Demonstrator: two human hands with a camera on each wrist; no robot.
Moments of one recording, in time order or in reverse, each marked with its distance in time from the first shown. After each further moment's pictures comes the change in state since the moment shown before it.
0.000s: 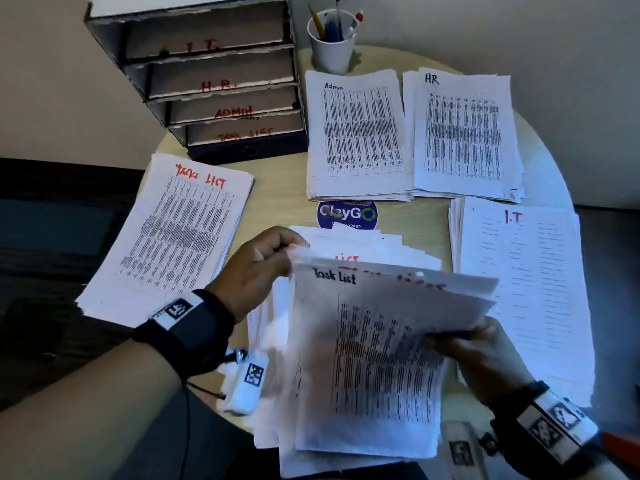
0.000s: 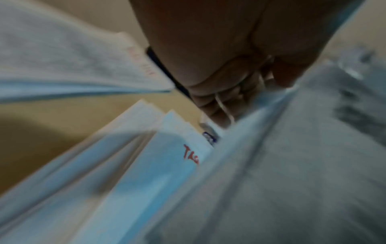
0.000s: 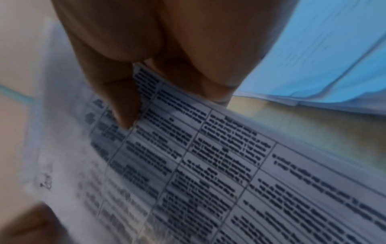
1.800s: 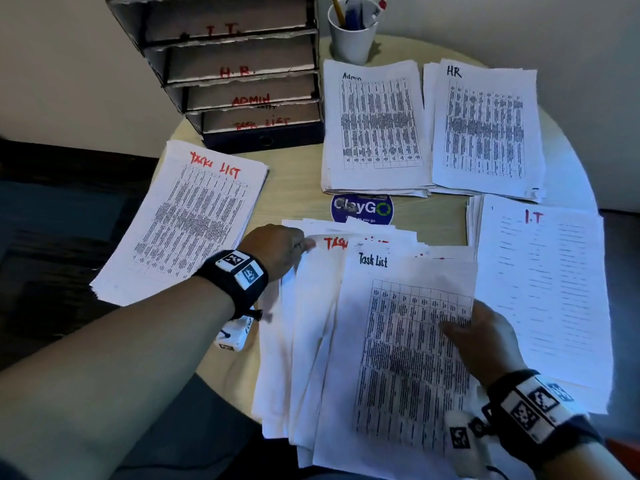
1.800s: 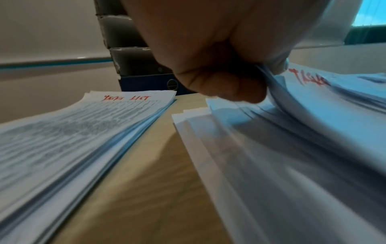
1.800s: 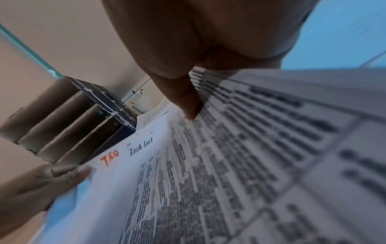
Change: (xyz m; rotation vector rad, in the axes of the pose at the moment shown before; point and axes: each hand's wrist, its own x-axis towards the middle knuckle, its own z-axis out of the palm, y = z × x) left_hand 0.054 -0.043 -0.014 1.017 -0.142 -0.049; right_hand 0.024 0.016 0.004 -0.756 0.261 0.185
